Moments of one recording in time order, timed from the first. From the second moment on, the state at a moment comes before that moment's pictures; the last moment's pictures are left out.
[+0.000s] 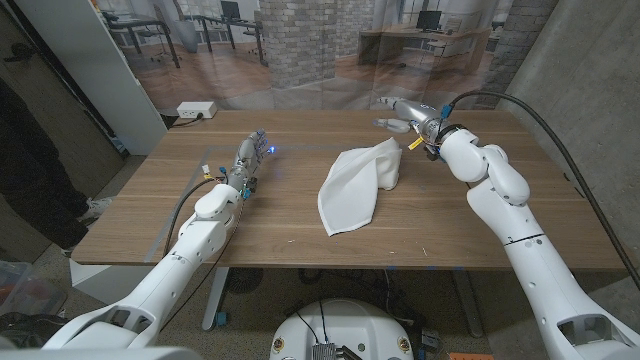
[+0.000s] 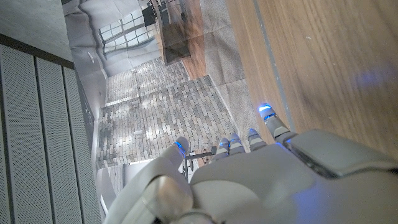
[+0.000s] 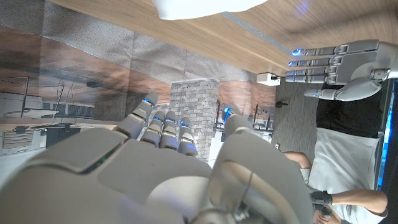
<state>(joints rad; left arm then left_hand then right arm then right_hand) 0.86 0.41 0.24 -1.27 -0.53 -0.23 -0.08 0.07 0.09 0.59 0.17 0.24 -0.13 0.05 0.18 0.17 -0.13 0.01 0.20 0.18 -0.16 0.06 0.19 0.18 -0.17 0.07 0.76 0.17 -0.93 -0.37 -0.13 -1.90 -0.88 0.09 0.38 0.44 0.11 0.45 -0.16 0.18 0.11 0.04 0.18 0.18 0.11 0.08 0.19 0.19 0.03 0.02 0.19 0.18 0.20 -0.01 0.28 0.17</state>
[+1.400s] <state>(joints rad) 0.82 0.37 0.24 -1.19 -0.51 -0.25 -0.11 0.06 0.09 0.59 0.17 0.23 -0.13 0.05 0.18 0.17 -0.13 0.01 0.20 0.18 -0.16 0.06 0.19 0.18 -0.17 0.07 0.74 0.17 -0.83 -0.41 -0.19 -1.84 -0.96 0.08 0.58 0.51 0.07 0.46 -0.18 0.18 0.00 0.00 0.17 0.18 0.06 0.06 0.18 0.19 0.02 0.02 0.19 0.18 0.24 0.00 0.25 0.17</state>
